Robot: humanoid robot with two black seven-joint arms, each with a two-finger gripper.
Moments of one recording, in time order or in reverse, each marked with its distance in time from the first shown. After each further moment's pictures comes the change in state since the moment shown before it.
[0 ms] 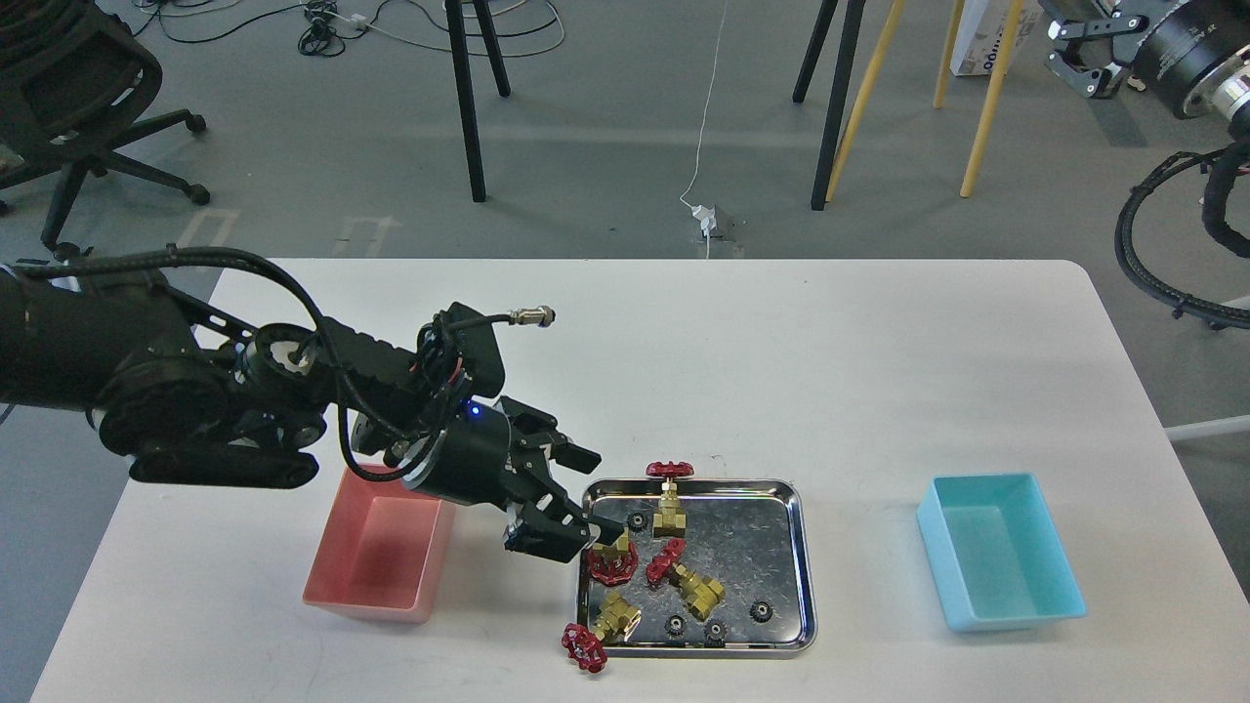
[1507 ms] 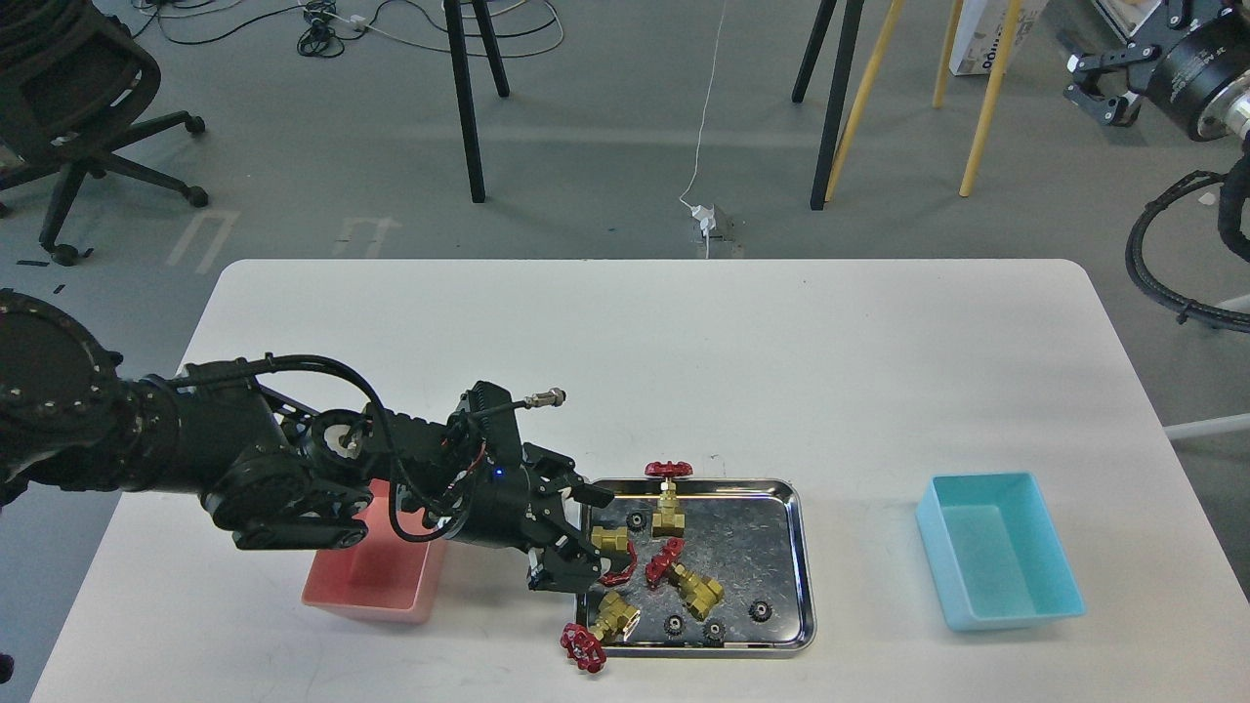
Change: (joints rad) left arm 0.312 -0.185 -0.011 0.349 0.075 0.170 0.000; right arm -0.012 0.025 -0.004 -0.094 0.000 0.000 -0.058
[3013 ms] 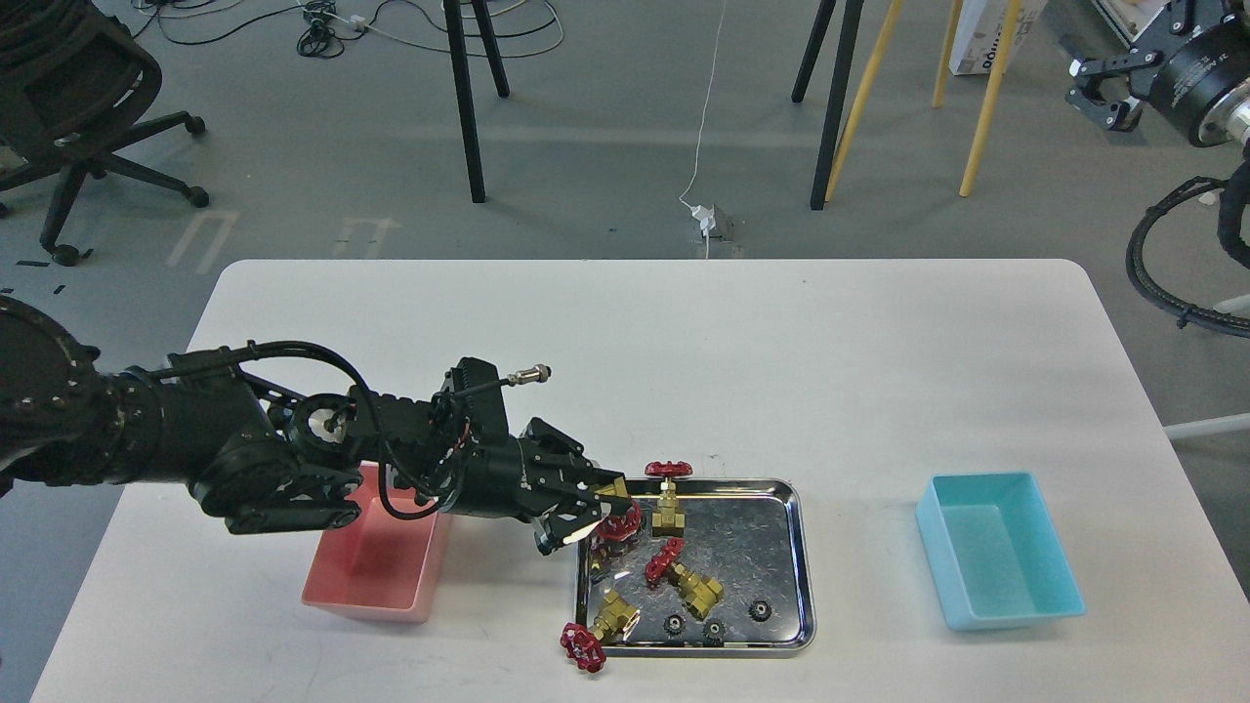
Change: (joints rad) left arm -0.034 0.064 -0.053 0.005 0.031 0.065 0.000; right arm -0.010 -0.002 0.030 0.005 0.003 0.000 0.005
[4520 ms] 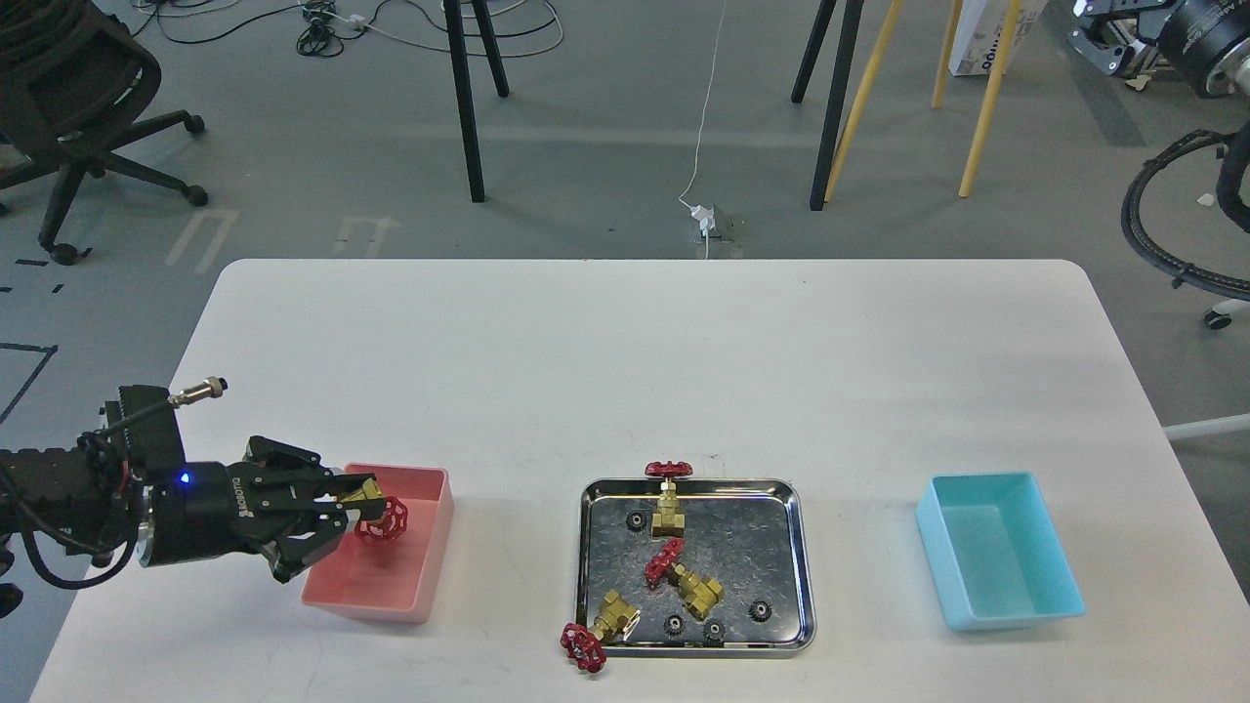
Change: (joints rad) left arm 0.101 0.703 -0.100 -0.291 0.291 0.043 0.000; right arm 0.042 0.016 0.064 0.006 0.000 0.000 -0.002
